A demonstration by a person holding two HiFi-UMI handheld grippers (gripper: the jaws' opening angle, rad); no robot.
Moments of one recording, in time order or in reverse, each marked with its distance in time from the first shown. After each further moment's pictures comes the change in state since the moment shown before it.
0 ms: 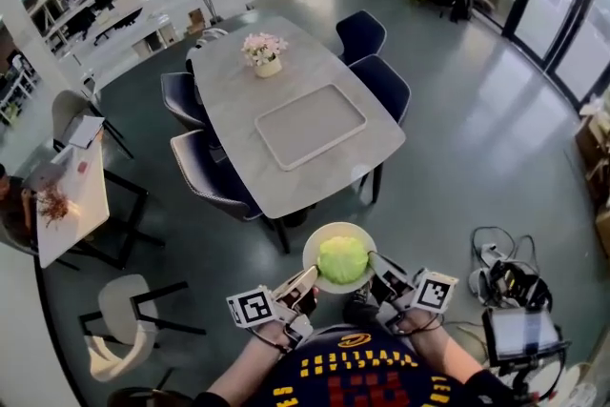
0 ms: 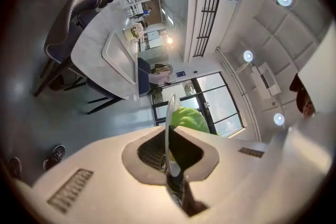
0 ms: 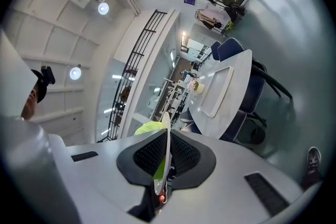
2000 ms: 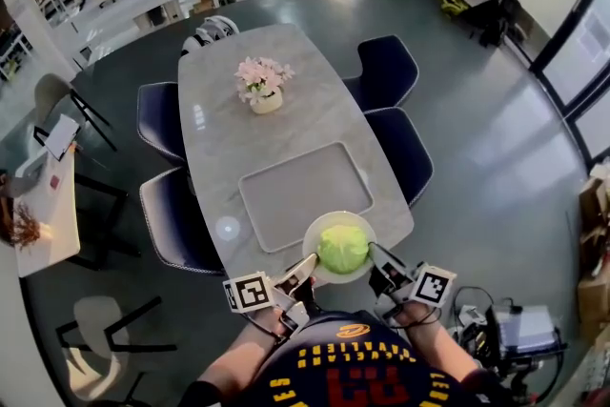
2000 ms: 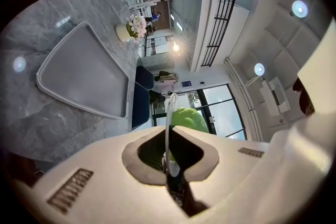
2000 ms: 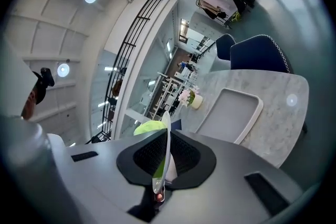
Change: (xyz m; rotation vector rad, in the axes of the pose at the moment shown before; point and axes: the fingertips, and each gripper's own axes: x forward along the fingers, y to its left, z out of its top) left arm 0.241 0.056 0.259 -0.022 -0.056 0.105; right arm 0.235 -0.133 0.255 0.015 0.123 -0.049
